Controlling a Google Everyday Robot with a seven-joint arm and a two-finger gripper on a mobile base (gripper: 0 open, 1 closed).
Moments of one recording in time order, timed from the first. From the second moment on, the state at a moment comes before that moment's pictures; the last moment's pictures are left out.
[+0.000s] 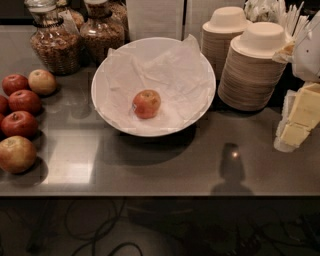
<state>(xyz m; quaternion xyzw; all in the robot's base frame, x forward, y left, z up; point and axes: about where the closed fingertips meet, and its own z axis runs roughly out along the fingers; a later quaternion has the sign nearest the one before) 0.438 -0.217 0.976 -0.60 0.78 -0.03 0.16</state>
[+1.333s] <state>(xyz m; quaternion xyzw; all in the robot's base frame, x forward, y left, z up) 0.478 -0.181 0.967 -0.62 0.76 -0.01 0.21</state>
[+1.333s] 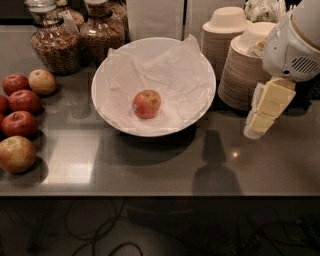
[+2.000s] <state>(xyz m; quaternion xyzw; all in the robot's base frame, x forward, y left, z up) 0.509 -0.124 0.956 -0.64 0.73 0.02 0.26</state>
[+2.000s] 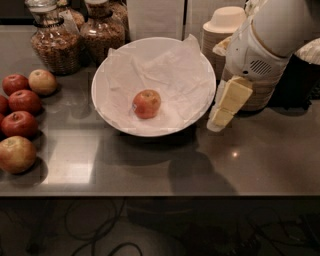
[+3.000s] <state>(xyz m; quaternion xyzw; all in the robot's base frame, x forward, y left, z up) 0.538 -0.041 0.946 -0.68 0.66 0.09 0.31</state>
